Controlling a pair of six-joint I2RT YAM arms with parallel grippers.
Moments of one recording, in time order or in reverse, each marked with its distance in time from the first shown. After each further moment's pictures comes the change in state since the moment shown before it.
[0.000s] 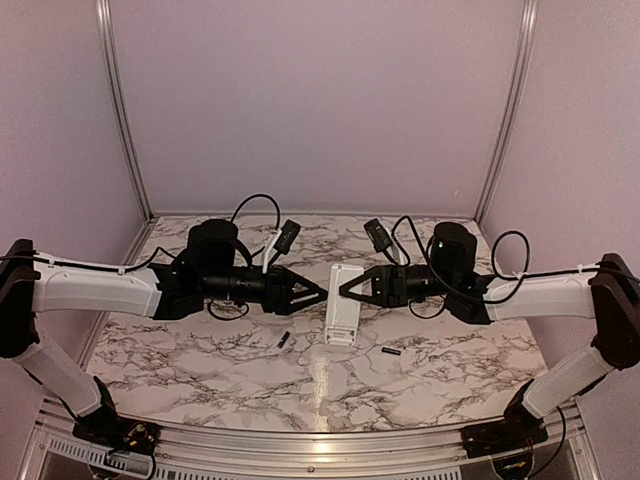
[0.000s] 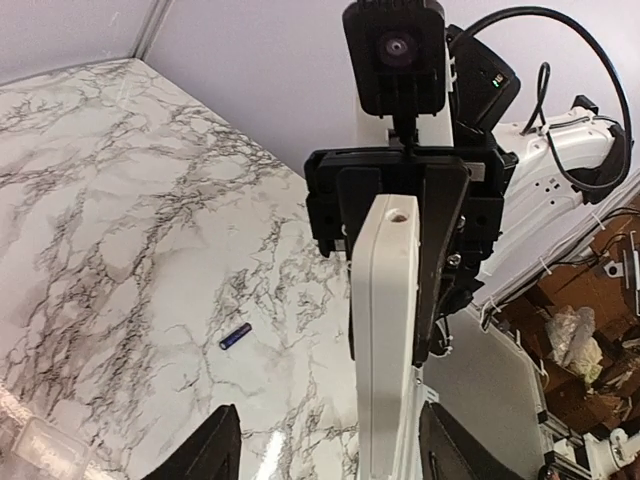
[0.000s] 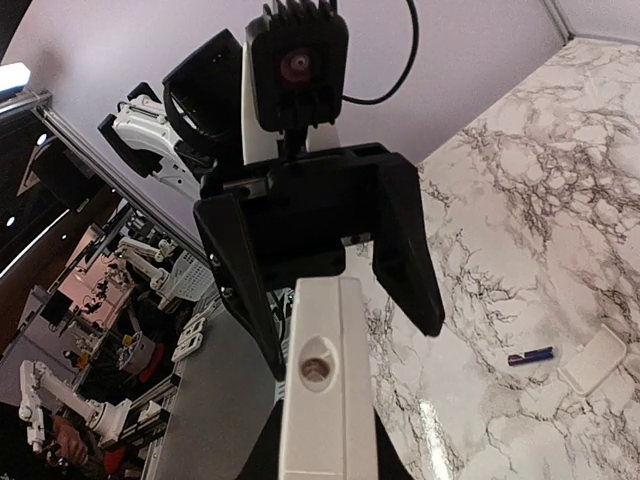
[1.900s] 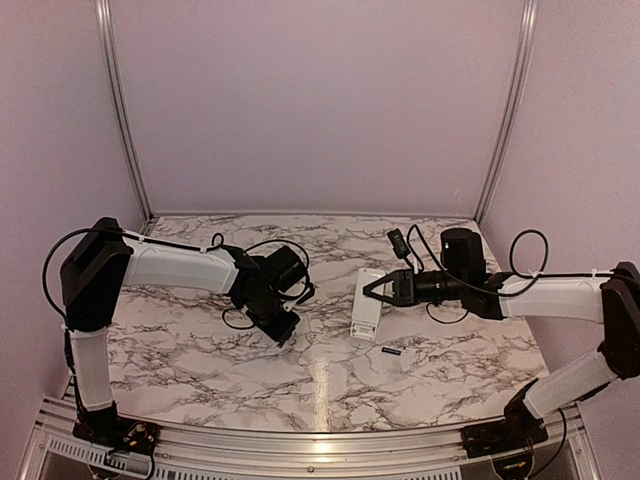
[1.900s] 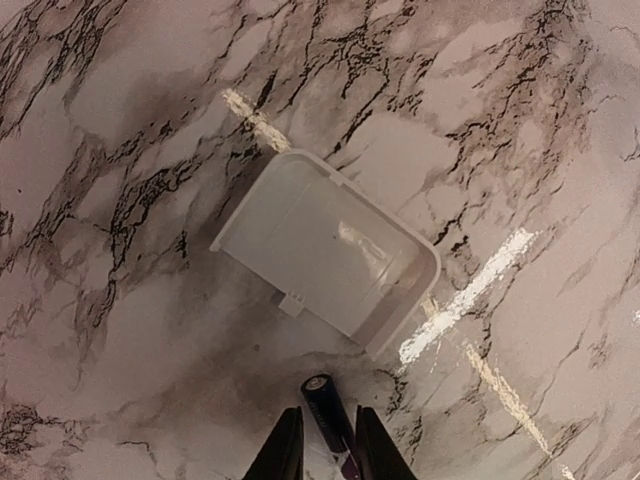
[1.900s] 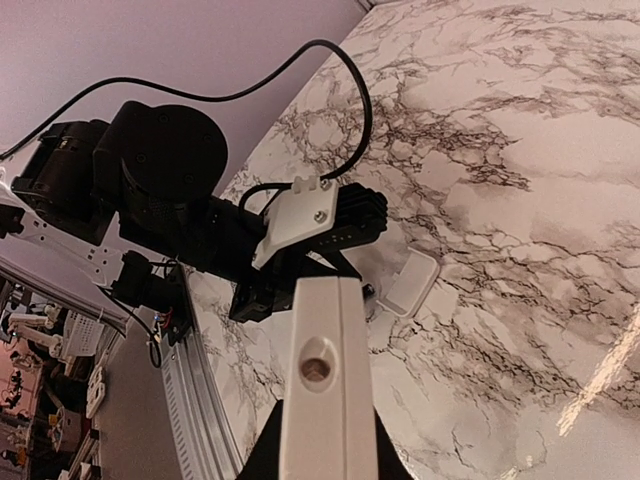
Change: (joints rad) left arm -0.012 0.436 0.460 -1.036 -0.593 0.372; right arm -0.139 -0.072 -0.034 -0.402 0.262 -0.177
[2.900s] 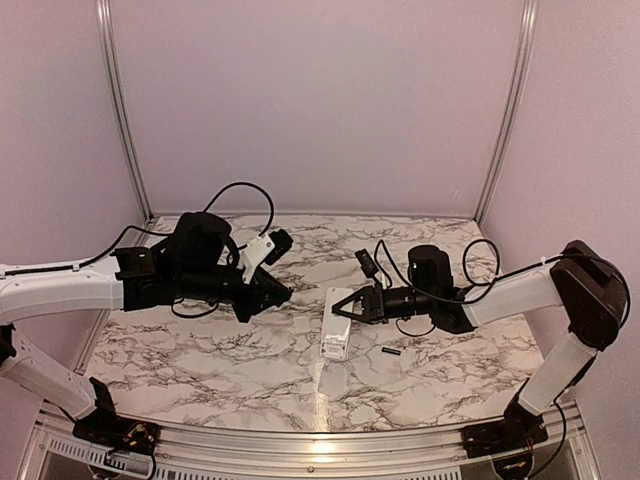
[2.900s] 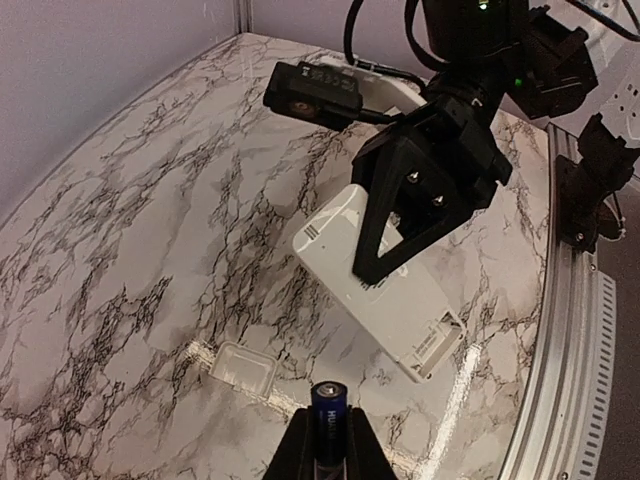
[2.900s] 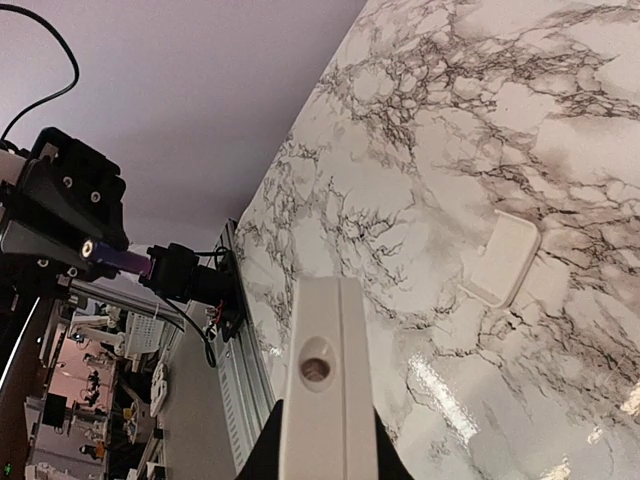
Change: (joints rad) left arm -0.017 -0.616 -0.357 0.376 0.169 0.161; right arm 0.135 0.227 -0.006 0.303 -0.026 0.253
